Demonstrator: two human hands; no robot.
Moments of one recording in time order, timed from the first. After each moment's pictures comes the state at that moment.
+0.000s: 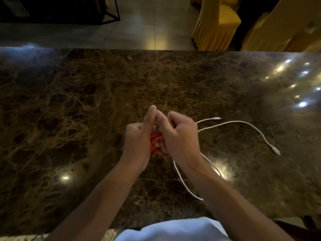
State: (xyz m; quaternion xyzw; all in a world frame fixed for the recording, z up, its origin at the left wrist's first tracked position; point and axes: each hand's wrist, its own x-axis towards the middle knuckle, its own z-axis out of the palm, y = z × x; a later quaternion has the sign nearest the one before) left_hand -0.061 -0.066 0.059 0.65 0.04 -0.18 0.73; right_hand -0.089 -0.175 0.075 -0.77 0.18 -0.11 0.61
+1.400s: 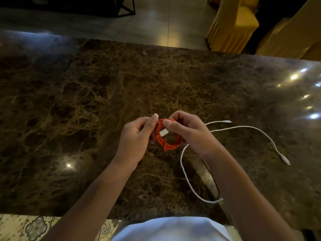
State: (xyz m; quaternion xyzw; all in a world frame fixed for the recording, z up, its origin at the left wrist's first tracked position) left_hand -0.061 -0.029 0.054 0.75 0.00 -0.16 0.64; right_hand -0.078 -0.210 0.059 -0.68 0.06 0.15 0.72
